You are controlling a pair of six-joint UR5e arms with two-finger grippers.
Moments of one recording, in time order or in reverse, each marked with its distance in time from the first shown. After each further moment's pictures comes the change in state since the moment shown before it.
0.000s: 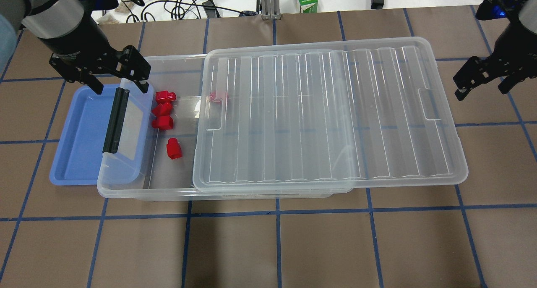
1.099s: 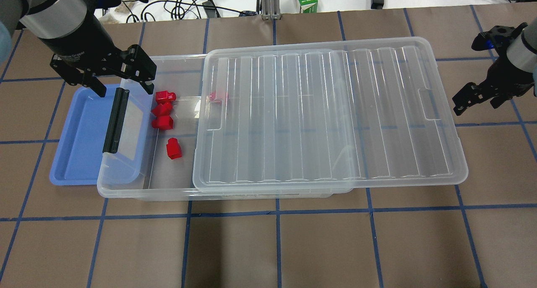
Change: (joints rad) left arm -0.038 0.008 0.006 -0.025 0.001 -0.077; right arm -0.081 0.068 0.183 -0.302 0.015 -0.104
